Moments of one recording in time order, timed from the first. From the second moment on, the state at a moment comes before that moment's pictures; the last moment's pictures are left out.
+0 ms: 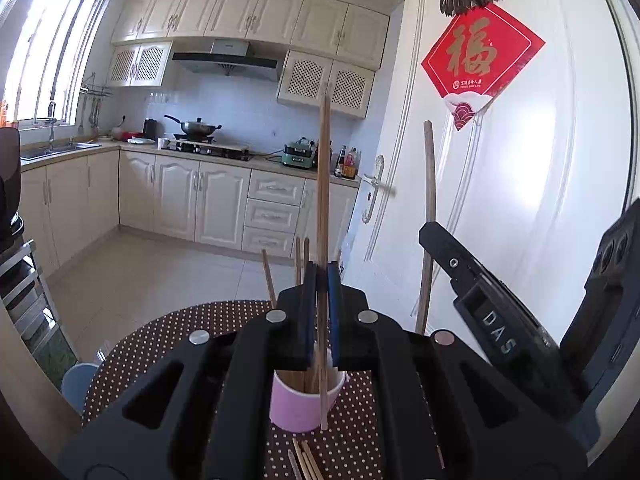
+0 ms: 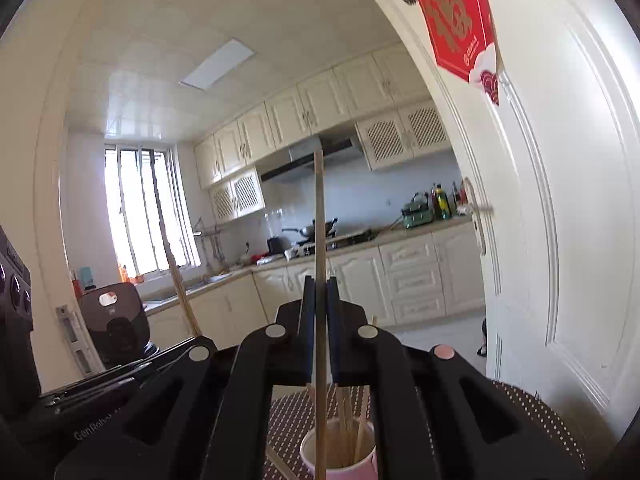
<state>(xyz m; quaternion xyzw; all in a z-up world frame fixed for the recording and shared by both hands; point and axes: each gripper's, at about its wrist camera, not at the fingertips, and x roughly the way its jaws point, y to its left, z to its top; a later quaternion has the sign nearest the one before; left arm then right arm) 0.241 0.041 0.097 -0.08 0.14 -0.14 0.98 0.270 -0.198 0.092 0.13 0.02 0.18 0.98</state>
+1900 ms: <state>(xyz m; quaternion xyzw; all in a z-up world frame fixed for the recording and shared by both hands) 0.330 0.047 0.032 -0.08 0.17 -0.09 0.98 0.344 -0.172 0.051 0.12 -0.03 0.10 0.99</state>
